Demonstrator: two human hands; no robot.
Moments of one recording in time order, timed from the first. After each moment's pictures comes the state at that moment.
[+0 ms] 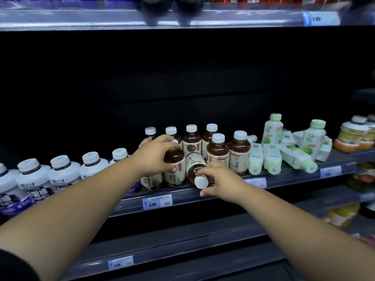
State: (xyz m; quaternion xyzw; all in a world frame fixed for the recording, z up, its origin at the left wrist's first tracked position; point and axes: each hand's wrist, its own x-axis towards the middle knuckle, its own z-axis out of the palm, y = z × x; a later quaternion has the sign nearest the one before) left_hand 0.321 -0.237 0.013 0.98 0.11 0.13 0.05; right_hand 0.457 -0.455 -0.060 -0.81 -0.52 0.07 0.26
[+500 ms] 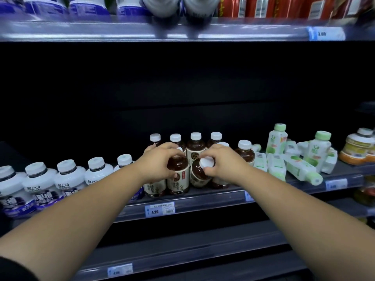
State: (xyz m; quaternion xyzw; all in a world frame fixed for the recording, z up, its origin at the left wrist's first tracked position) left_hand 0.320 -0.234 0.014 0.98 0.12 0.13 0.10; right_hand 0.474 -0.430 0.006 -0.81 -0.52 -0.02 0.26
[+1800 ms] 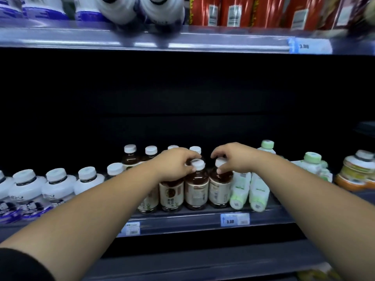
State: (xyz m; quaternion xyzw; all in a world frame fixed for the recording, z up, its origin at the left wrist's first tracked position) left_hand 0.441 -0.312 0.046 0.98 0.10 0.10 0.13; right_hand 0.613 -0.474 0.061 -0.83 -0.54 0.08 0.11
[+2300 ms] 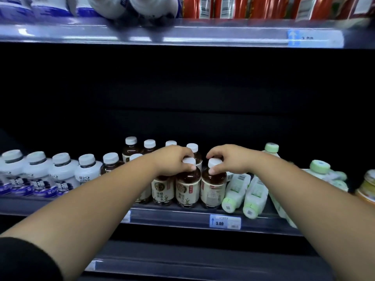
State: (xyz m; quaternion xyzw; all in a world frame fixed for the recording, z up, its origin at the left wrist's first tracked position) left_hand 0.463 -0.326 0.038 0.97 0.21 0.06 0.14; right_hand 0.646 -0.480 0.054 -0.77 -0.60 0.15 0.15
